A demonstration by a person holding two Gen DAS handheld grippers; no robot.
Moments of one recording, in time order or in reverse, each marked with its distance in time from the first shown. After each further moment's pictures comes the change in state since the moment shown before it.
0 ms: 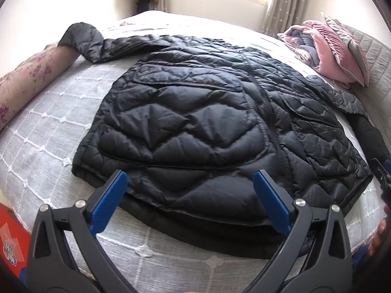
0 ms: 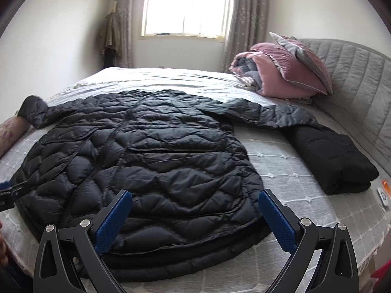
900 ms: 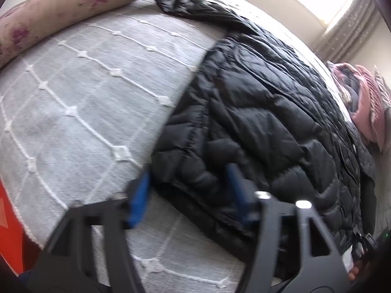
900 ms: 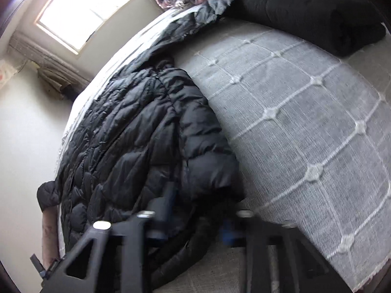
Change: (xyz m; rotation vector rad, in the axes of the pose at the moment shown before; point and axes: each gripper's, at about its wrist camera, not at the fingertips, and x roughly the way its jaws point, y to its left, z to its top) left arm 0.048 0.119 0.009 -0.338 0.246 0.067; right arm 0.088 -0.118 -0.039 0.656 0.361 0.233
